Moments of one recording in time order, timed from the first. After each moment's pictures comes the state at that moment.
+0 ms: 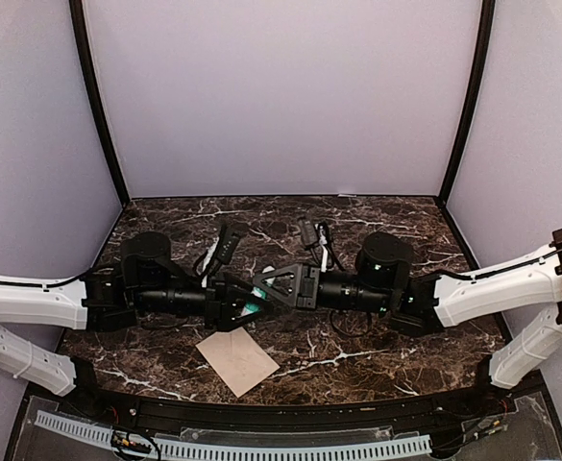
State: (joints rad) left arm -1.02 1.16 0.66 0.29 0.42 -0.53; right arm 1.16 1.47 0.79 0.67 -0.25 0.85
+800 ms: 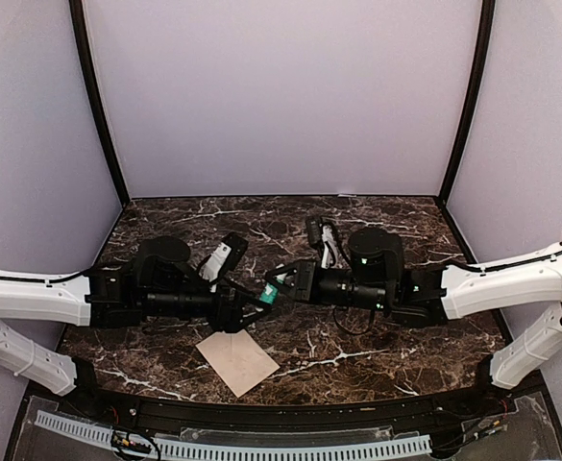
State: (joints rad) left arm -1.05 1.19 0.72 0.03 0.14 -0.41; right arm 1.16 1.43 0.86 0.32 0.00 0.88
